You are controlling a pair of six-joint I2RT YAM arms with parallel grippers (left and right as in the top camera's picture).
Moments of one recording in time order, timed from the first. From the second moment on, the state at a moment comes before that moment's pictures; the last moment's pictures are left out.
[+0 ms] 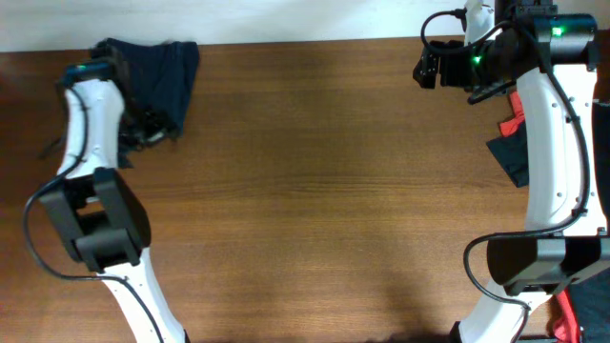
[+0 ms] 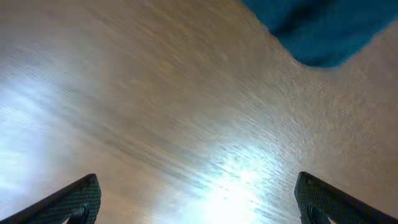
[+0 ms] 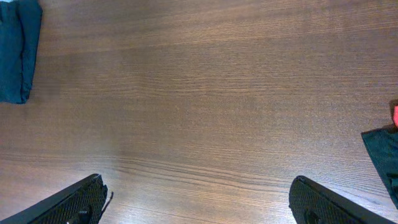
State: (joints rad) left arm 0.17 2.26 2.01 -1.33 -0.01 -0.41; right arm -0.02 1.95 2.28 -1.41 -0.26 0.08
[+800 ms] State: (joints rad) left arm -0.15 2.26 1.78 -1.13 -0.07 -0.41; right arm -0.02 1.95 2.28 -1.41 -0.26 0.08
